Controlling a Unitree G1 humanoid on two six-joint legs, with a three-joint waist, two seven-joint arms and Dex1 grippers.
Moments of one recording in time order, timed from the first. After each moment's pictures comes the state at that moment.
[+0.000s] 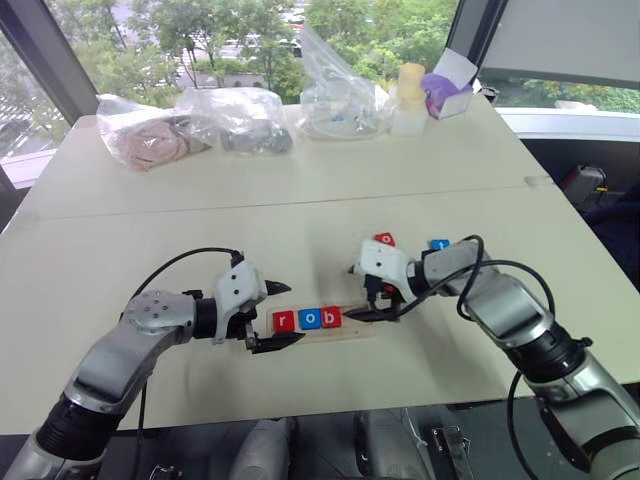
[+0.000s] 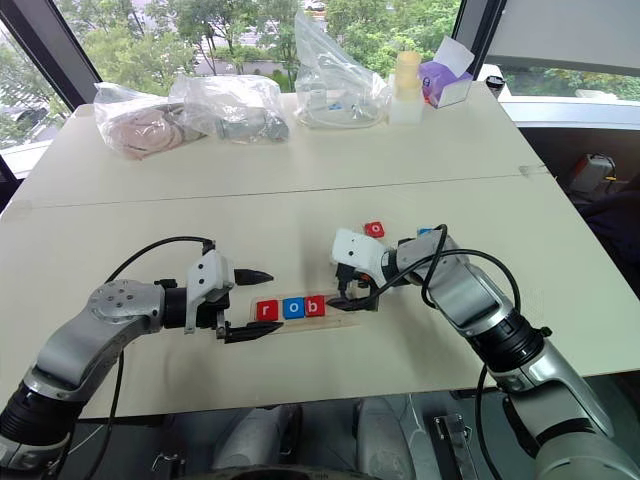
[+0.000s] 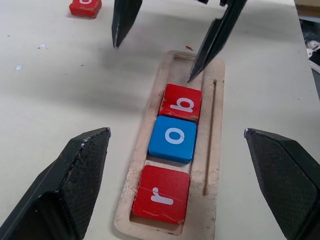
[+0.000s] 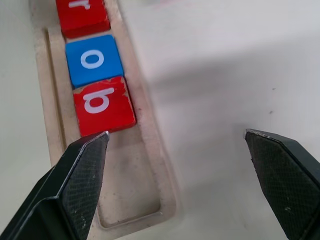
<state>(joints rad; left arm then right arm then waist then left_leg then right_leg) -0.17 0.71 -0.14 -0.41 -0.38 0.51 -0.96 -0.59 -0.65 0.45 -0.21 0.06 0.71 1.04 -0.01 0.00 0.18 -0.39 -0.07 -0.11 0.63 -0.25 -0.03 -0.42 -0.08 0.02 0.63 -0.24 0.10</state>
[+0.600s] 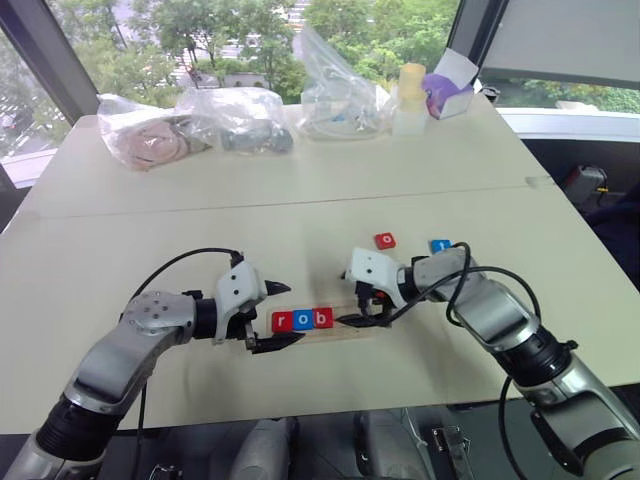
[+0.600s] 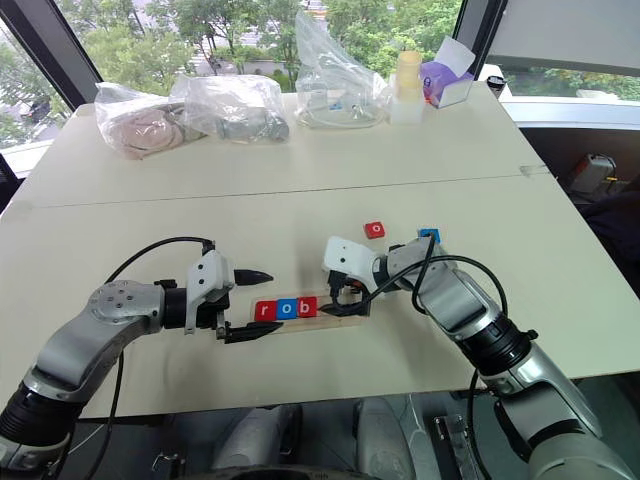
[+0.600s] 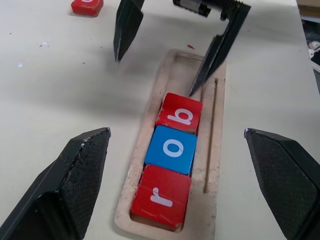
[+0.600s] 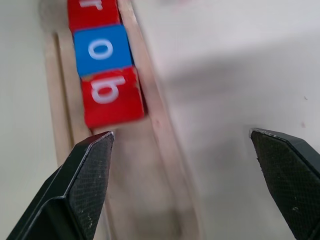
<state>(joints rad) -0.16 0.71 -0.14 -0.41 -0.38 0.51 -0.96 -0.59 -0.67 0.45 -0.18 0.03 0.68 1.03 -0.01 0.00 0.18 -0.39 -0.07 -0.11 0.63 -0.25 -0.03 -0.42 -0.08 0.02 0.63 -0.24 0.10</state>
